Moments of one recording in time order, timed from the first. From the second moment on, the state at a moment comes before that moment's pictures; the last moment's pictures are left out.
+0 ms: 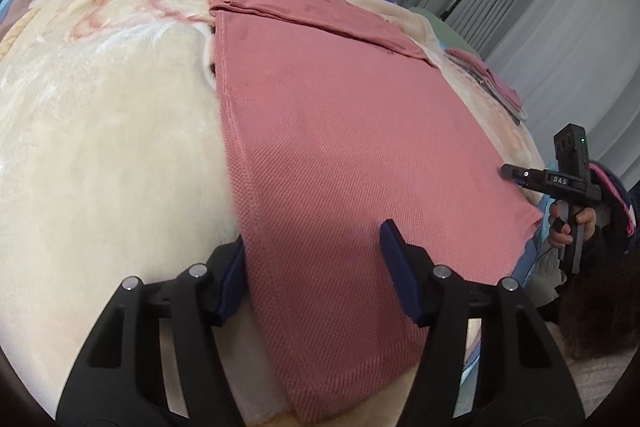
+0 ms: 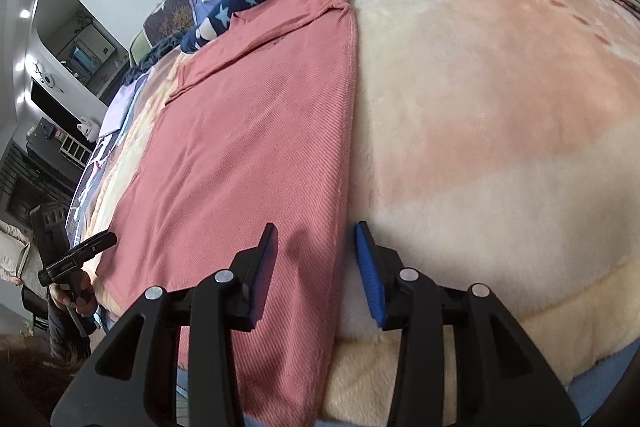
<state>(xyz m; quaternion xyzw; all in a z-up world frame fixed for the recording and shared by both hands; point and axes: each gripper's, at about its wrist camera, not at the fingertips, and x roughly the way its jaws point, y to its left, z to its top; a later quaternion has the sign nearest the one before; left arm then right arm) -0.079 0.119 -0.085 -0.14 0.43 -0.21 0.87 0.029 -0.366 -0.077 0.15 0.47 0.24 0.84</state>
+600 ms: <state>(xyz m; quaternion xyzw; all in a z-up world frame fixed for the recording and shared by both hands) -0.056 0.107 -0.082 -0.12 0.46 -0.20 0.86 0.032 -0.355 -0.080 0.20 0.48 0.31 0.80</state>
